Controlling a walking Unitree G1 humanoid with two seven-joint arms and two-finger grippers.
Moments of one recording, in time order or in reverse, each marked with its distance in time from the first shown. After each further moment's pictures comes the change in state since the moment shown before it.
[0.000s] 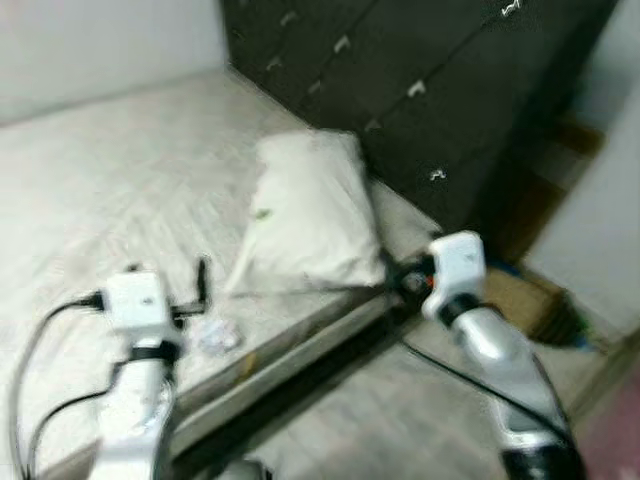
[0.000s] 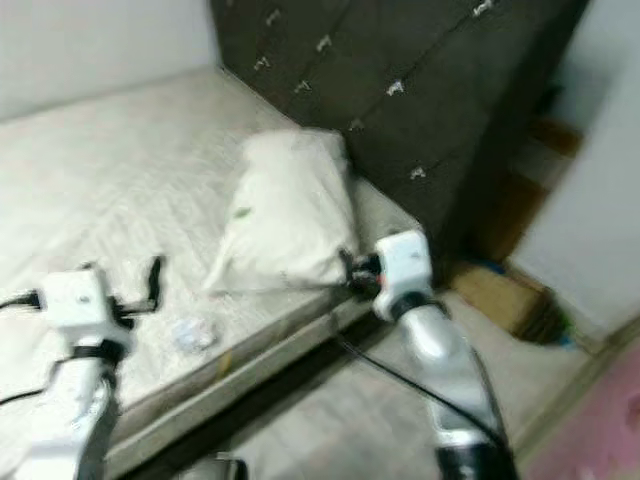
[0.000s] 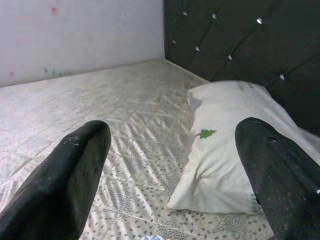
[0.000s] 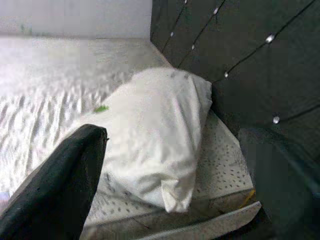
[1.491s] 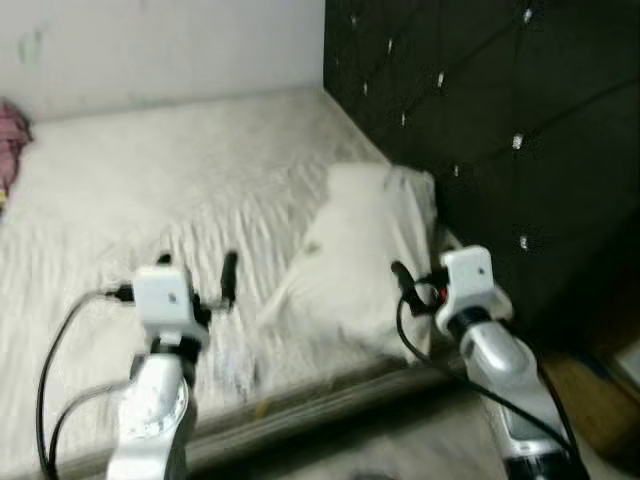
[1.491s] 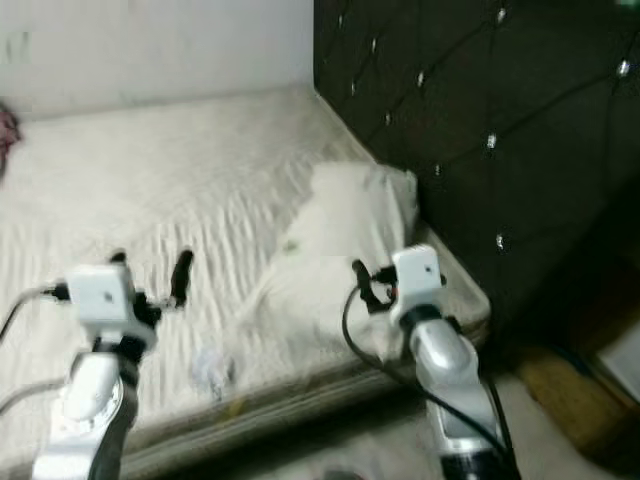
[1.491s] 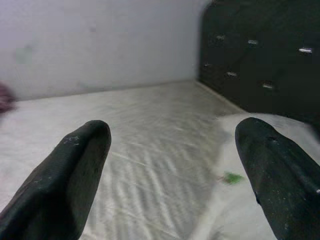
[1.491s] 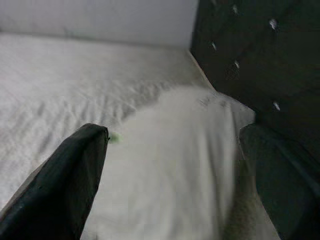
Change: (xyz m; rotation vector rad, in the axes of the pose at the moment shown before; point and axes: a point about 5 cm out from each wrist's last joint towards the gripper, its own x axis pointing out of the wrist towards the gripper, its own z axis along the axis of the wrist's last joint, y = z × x) left arm 0.001 -0.011 0.003 0.012 -0.045 -0.069; right arm -0.001 0.000 -0.012 0.024 0.013 -0.033
